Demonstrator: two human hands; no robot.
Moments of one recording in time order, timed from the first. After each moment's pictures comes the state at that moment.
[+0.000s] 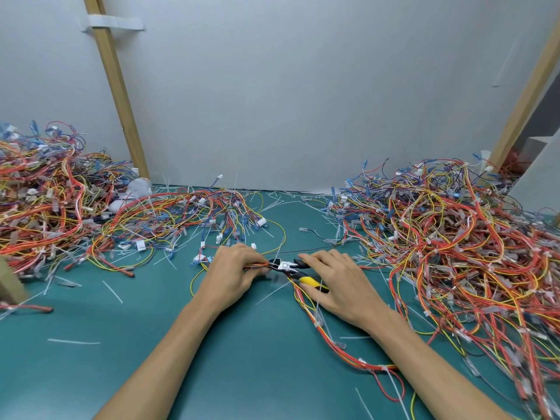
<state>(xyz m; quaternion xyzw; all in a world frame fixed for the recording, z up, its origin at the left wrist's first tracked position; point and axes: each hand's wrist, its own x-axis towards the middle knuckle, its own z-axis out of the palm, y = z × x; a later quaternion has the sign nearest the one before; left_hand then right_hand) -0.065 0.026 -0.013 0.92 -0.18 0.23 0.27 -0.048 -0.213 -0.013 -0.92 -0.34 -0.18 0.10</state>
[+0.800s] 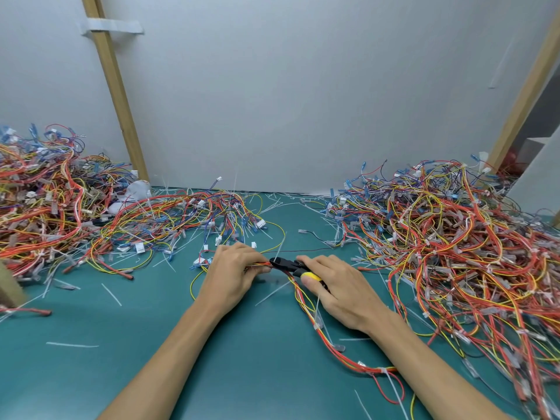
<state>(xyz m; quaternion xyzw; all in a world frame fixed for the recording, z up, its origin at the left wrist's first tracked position) -0.069 0.021 -0.012 0.91 -0.15 0.27 0.26 -0.051 -0.215 -0.012 -0.92 -0.33 -0.13 0.18</state>
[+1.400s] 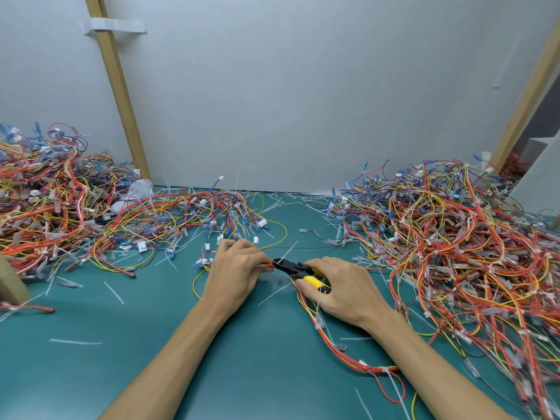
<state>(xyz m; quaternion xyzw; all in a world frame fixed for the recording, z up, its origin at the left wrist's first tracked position) -0.075 0.014 -0.006 0.92 -0.17 0.32 0.17 -0.054 -0.213 -0.007 -0.93 -0.29 -0.16 0.17</state>
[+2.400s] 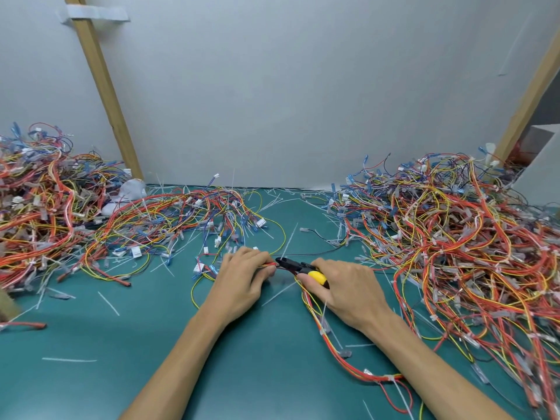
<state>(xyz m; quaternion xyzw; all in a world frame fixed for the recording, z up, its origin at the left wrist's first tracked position) -0.062 0.016 -0.018 0.93 -0.15 0.20 0.26 -0.048 -0.206 -0.007 -0.94 -0.26 -0.22 0.07</state>
